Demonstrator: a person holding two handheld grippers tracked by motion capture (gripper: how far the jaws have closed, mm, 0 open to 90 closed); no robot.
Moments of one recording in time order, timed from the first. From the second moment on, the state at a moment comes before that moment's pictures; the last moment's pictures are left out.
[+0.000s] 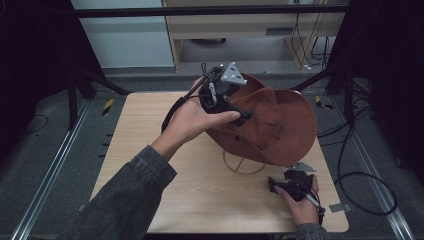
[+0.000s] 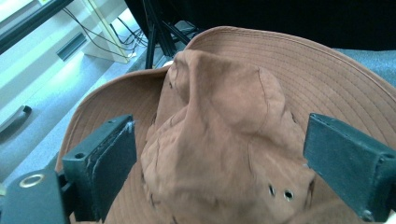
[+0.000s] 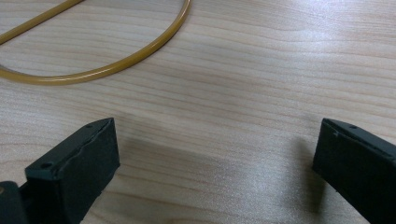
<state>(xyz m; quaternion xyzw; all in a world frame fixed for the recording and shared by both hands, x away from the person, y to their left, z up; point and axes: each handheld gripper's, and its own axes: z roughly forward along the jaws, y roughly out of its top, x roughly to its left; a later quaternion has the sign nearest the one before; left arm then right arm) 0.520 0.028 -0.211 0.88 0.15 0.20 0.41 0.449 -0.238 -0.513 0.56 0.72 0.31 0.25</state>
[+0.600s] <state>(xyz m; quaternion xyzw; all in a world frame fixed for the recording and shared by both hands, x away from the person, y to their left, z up) 0.499 0.091 -0.215 0.85 0.18 0.21 0.44 0.448 -0.237 -0.513 0.57 0.72 0.31 0.25</state>
